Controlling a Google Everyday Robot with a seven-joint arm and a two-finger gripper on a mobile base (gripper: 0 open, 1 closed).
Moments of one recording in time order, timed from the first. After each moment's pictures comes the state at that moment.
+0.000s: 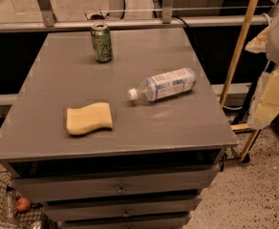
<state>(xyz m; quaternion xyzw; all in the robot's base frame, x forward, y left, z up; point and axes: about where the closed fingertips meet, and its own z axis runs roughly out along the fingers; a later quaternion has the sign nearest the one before) 0.438 -0.216 0.977 -0.60 0.78 -0.04 0.16</state>
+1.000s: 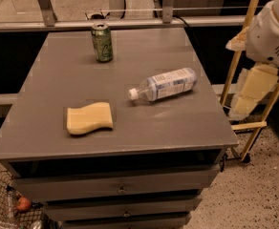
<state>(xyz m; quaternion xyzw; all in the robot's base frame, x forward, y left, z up) 0.471 -0.198 0.962 -0.63 0.76 -0.01 0.18</state>
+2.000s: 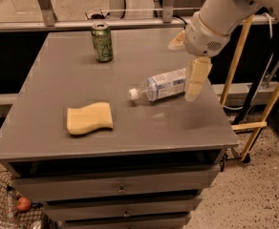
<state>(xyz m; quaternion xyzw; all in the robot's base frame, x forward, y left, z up) 0.578 -0.117 0.907 -0.75 0.64 0.05 0.19</state>
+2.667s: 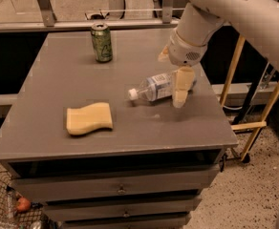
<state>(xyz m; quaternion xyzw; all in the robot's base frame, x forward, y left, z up) 0.598 -0.093 0.859 -0.76 0.64 0.05 0.14</state>
